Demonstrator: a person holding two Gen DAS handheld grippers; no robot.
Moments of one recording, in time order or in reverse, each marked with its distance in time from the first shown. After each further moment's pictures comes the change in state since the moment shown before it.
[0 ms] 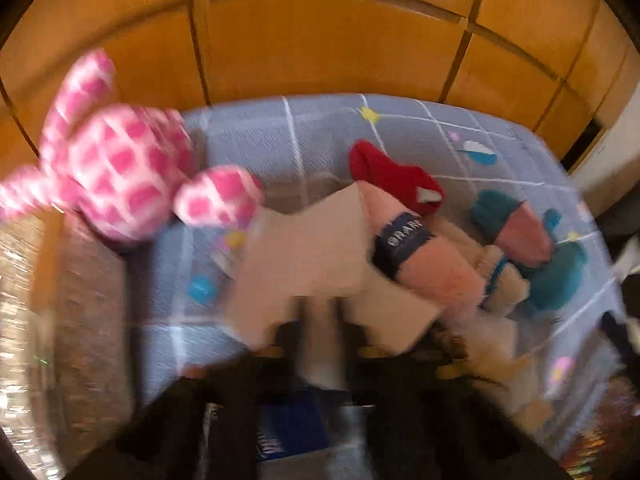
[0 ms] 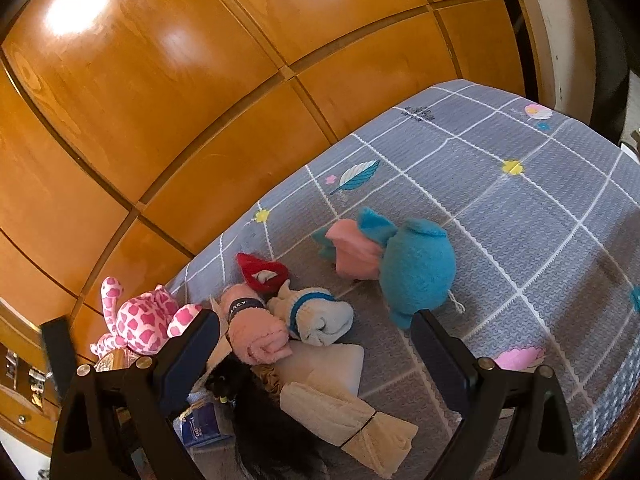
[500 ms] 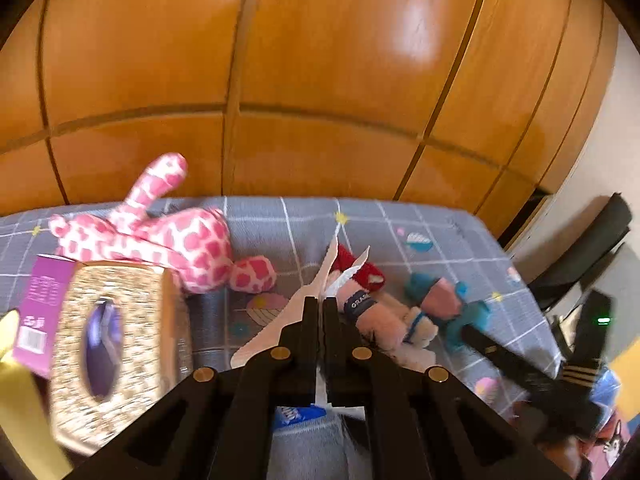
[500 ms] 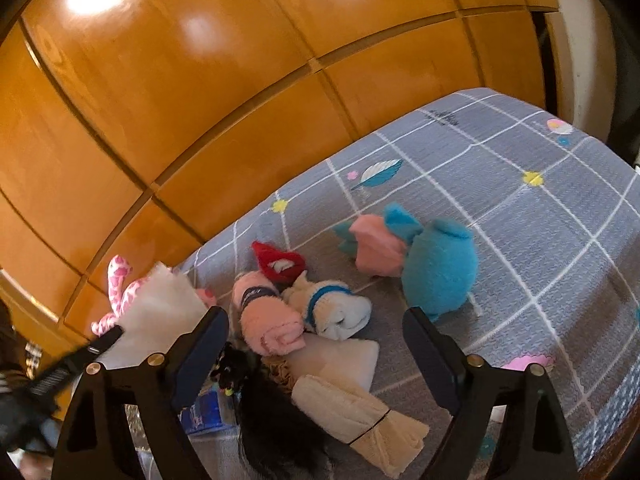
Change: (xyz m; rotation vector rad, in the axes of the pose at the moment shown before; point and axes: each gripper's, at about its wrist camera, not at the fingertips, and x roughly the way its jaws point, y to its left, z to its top) left arm -0.149 0.044 -0.011 -0.024 -0.292 -0.154; right arm 0.004 0.016 -0.006 -0.088 0.026 0.039
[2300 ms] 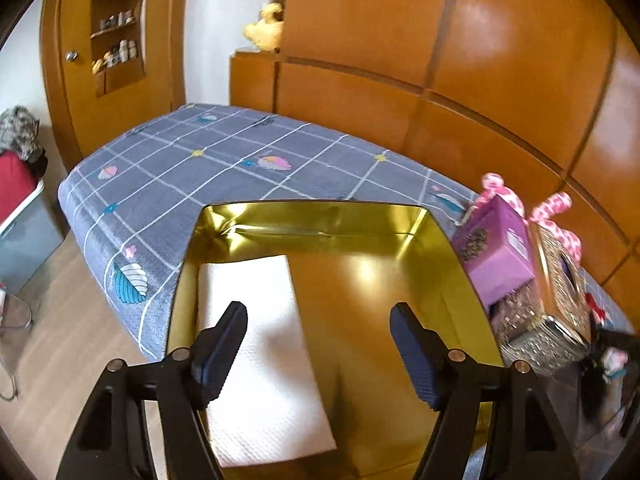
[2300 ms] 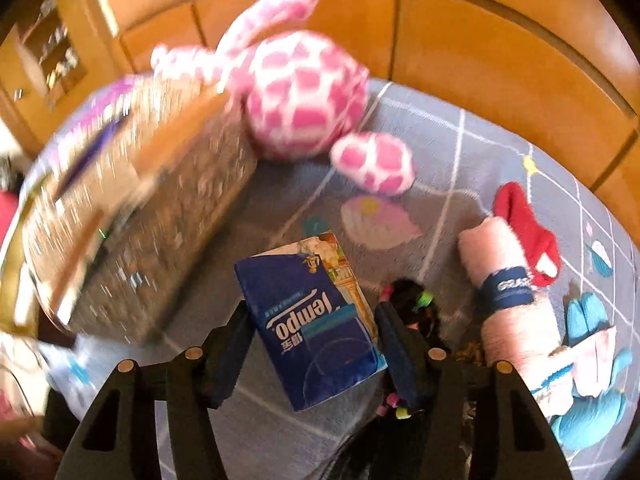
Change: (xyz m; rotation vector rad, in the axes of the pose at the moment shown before) left arm -0.185 0.271 -0.177 -0.469 -0.103 0.633; right arm 0.125 0.172 -0.063 -0.823 0.475 0.065
